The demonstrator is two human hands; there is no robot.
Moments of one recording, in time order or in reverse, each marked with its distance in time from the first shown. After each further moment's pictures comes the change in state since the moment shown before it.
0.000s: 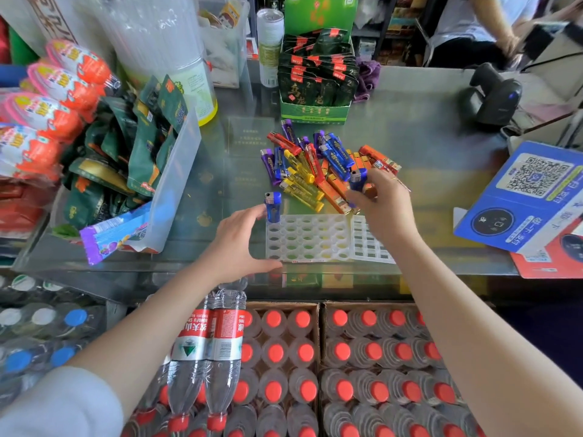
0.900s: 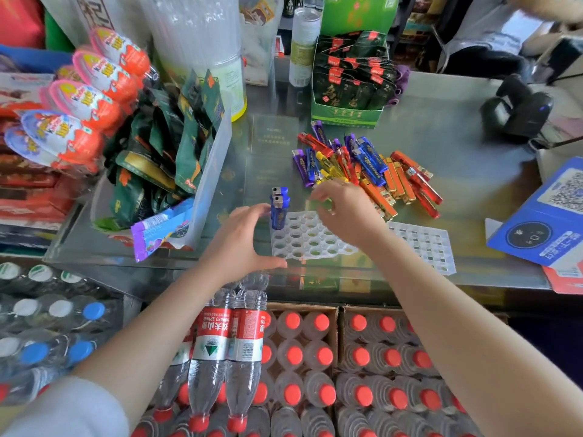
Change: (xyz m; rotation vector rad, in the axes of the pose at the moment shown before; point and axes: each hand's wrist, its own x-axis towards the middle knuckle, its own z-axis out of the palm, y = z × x) left_hand -0.012 -0.041 -0.023 -0.038 0.102 0.002; right_hand 0.008 -0.056 0.067 -0.223 -0.354 -0.190
